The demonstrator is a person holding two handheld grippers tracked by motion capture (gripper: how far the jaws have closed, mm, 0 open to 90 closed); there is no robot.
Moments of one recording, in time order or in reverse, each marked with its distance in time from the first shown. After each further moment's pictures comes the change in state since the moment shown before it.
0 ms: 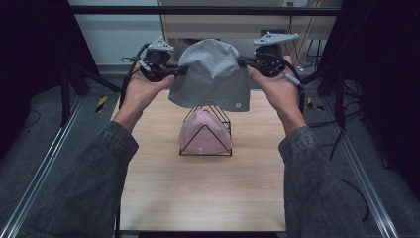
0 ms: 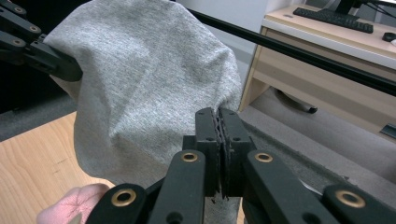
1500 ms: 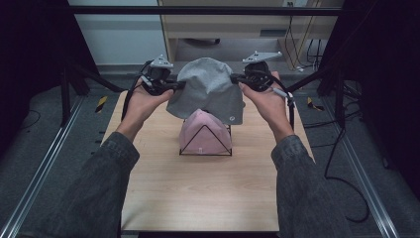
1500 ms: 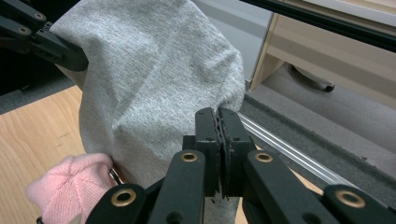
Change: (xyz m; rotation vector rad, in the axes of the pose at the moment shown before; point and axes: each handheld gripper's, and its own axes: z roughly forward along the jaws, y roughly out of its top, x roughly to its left) left arm 0.006 -0.047 0.024 0.055 -0.013 -0.030; right arm 0.010 -0.041 0.033 0.087 0.032 0.015
